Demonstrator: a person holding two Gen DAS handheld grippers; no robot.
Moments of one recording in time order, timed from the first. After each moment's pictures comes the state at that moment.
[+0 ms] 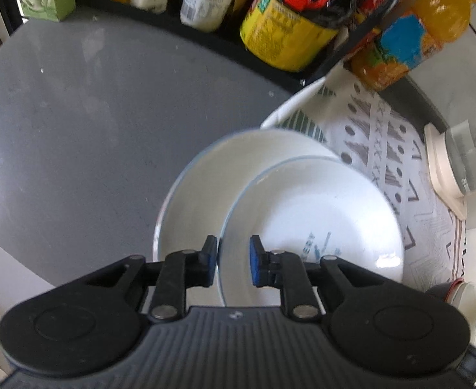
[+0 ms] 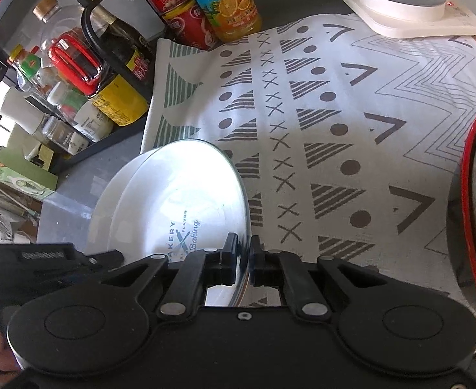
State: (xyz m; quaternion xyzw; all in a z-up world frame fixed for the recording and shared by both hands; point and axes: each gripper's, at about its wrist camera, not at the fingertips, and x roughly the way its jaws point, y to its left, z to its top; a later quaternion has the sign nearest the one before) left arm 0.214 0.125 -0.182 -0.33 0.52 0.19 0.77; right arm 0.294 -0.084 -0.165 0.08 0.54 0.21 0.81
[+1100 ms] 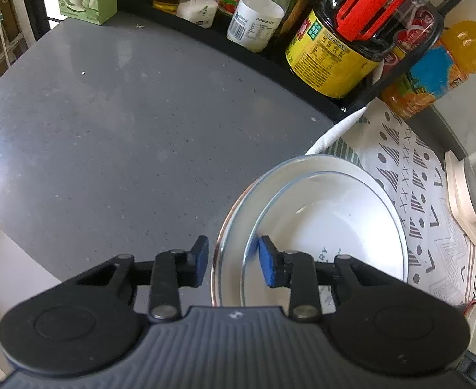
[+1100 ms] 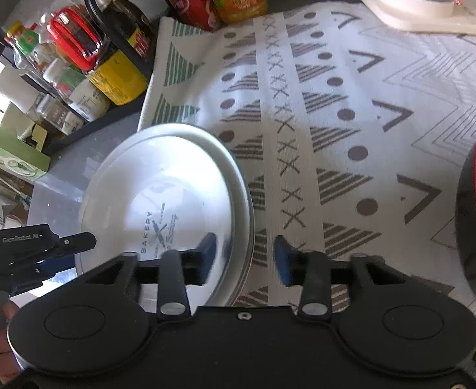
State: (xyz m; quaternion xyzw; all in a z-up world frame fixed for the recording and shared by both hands) left arm 0.193 0.150 -0.192 -0.33 0.50 0.23 0.77; right arm 0.288 -0.075 -0.168 0.06 0.55 0.22 0.81
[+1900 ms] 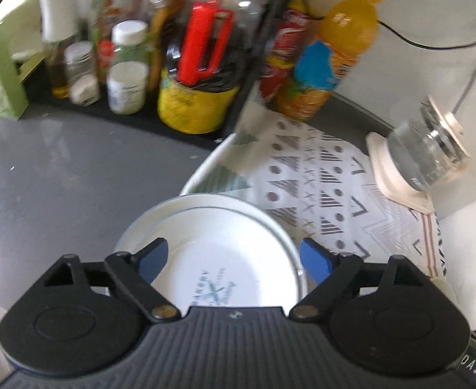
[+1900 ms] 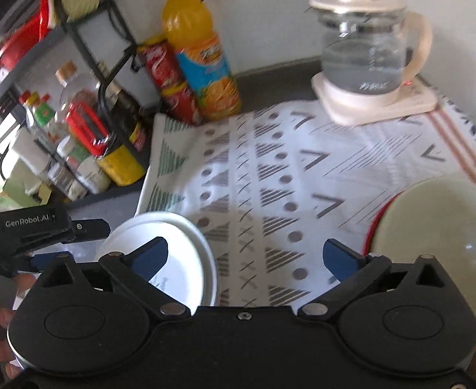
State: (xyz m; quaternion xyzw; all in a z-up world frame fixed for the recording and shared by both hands) left arm 0.251 0.076 -0.110 -0.24 0.47 0.13 0.84; right arm 0.282 -0.135 -0.086 0.06 0.44 0.17 0.88
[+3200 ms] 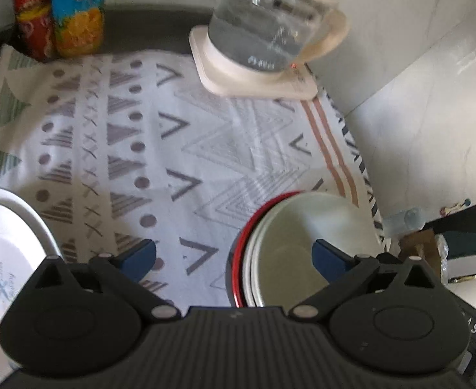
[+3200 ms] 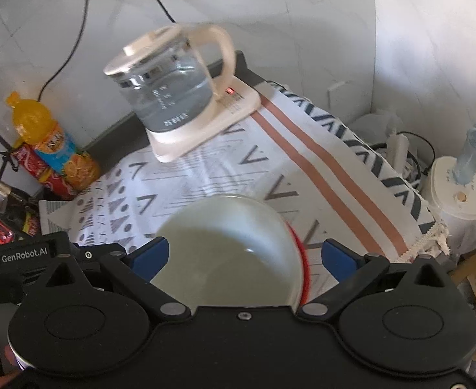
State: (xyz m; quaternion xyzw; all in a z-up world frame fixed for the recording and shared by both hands) left arm 0.341 -0.128 -0.139 -0.16 0.56 -0.07 0.81; right arm 0.293 -0.321 -0.098 0.16 0.45 0.00 0.88
